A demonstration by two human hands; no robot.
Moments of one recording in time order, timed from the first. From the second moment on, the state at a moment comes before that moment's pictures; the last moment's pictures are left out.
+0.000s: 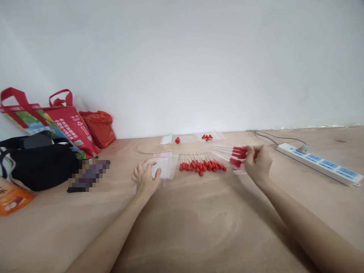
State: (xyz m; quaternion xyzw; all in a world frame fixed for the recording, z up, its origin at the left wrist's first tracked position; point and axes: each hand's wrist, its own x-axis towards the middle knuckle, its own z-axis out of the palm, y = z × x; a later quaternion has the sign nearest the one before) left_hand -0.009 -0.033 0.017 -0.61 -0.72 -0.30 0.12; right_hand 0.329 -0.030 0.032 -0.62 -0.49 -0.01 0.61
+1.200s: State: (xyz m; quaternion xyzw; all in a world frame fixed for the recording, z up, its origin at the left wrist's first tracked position) left_hand 0.047 -0.076 0.014 -0.88 -0.34 -0.29 -0.18; right_hand 0.246 -0.065 0.000 -0.44 -0.47 0.68 0.36
